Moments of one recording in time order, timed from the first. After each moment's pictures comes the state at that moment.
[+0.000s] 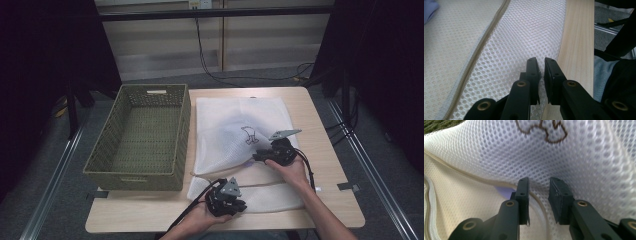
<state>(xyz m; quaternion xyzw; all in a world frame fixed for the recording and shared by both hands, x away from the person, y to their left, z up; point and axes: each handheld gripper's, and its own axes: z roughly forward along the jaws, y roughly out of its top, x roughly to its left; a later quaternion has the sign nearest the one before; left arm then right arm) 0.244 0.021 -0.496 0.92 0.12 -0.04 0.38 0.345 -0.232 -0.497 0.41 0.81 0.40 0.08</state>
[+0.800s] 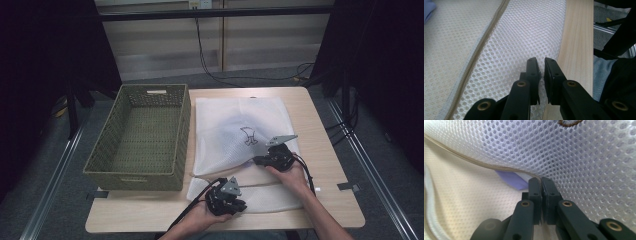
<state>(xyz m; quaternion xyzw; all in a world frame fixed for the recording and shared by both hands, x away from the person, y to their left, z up) 0.246 0.020 -0.495 0.92 0.12 -0.04 0.38 0.333 -0.223 -0.501 0.40 0.83 0.38 0.09</state>
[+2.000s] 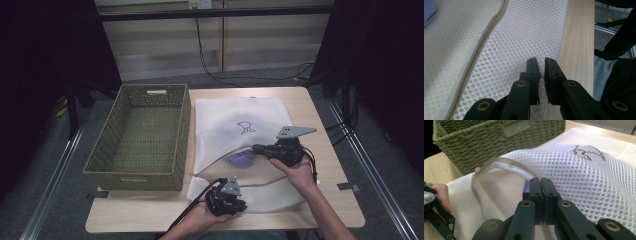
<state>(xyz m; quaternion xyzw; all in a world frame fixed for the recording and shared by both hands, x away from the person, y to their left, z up) 0.246 0.020 -0.494 0.92 0.11 -0.04 0.37 0.307 -0.222 -0.427 0.35 0.79 0.49 0.12</state>
